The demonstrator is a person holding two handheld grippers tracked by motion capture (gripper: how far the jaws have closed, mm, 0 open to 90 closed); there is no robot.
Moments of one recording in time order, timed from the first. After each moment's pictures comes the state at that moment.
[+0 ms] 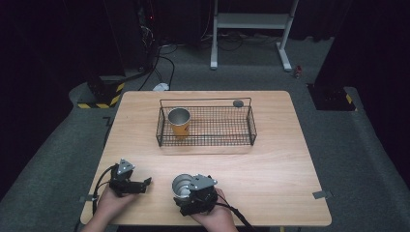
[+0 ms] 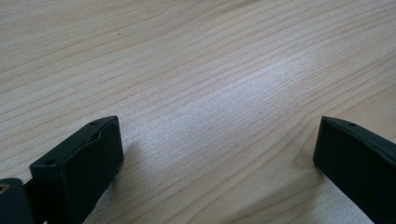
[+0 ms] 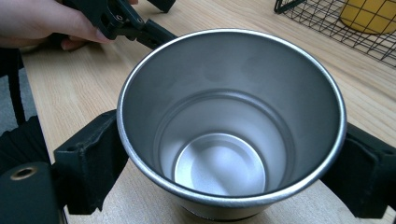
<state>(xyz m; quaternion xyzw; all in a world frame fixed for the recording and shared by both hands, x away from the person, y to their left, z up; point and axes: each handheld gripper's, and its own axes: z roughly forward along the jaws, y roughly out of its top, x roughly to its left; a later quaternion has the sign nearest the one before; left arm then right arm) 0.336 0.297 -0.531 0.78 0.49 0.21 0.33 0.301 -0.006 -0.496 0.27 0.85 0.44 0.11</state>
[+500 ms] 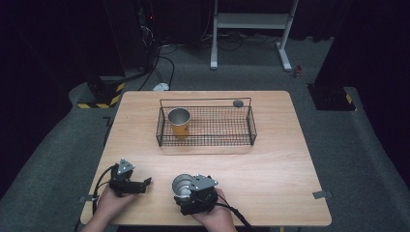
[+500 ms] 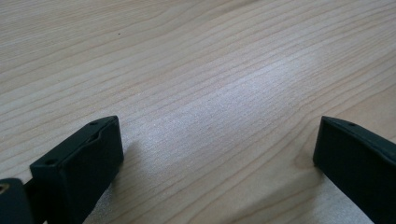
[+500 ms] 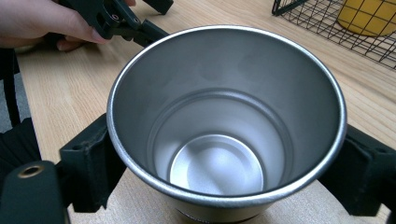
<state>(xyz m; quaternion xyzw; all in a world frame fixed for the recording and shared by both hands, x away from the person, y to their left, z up) 0.336 0.297 -0.531 0.78 0.49 0.21 0.33 0.302 -0.007 -0.502 0.27 0.85 0.45 0.12</state>
